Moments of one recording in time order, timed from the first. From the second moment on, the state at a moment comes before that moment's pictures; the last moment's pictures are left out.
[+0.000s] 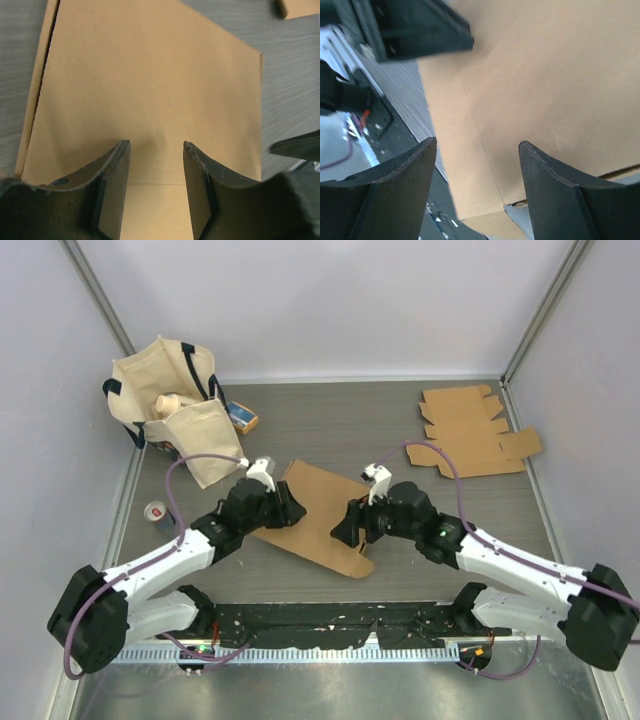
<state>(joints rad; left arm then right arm) -0.66 1.07 0.56 0.00 0.00 -0.66 0.86 1.06 0.60 -0.04 -0.20 0.45</state>
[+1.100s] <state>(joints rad) -0.46 1.17 0.63 -0.17 -0.02 -0.60 0.52 1.00 0.53 -0.25 -0.09 0.58</state>
